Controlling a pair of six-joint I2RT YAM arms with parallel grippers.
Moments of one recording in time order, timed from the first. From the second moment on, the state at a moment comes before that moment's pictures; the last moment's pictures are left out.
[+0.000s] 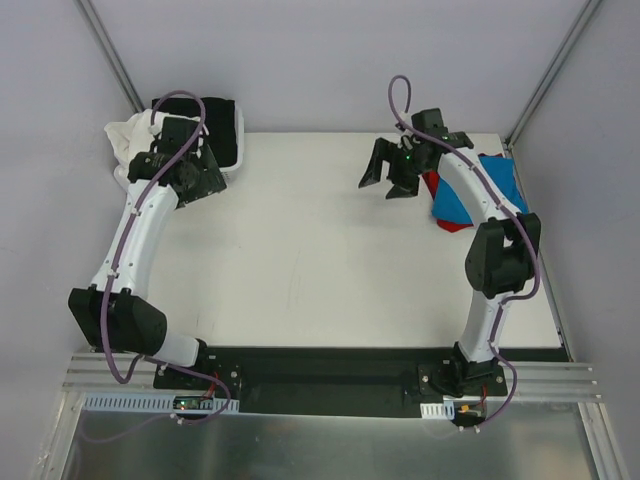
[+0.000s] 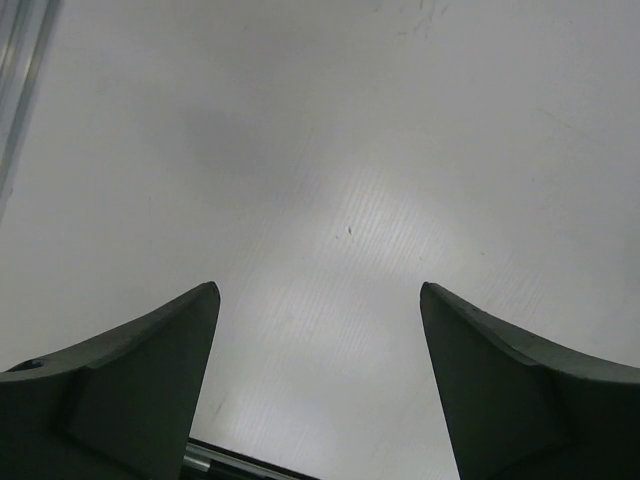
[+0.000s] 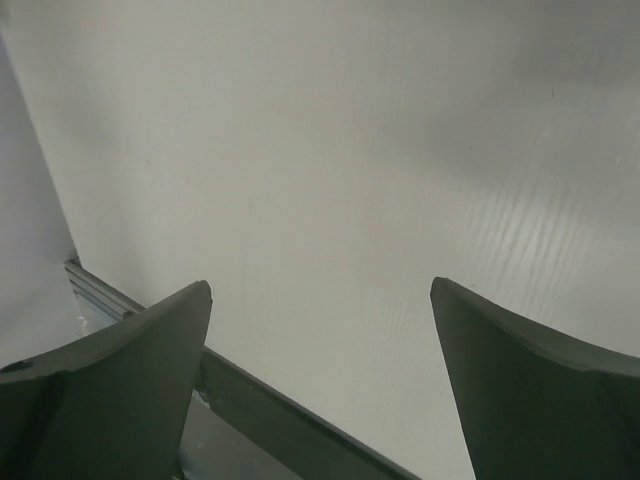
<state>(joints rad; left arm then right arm) -0.12 1.44 1.53 -1.05 -0.23 -0.49 0.25 1.95 1.85 -0.87 -0.49 0.41</state>
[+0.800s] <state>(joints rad) -0.04 1.35 1.56 -1.02 -0.43 -0.42 0.57 1.94 1.99 -1.35 0.16 0.35</state>
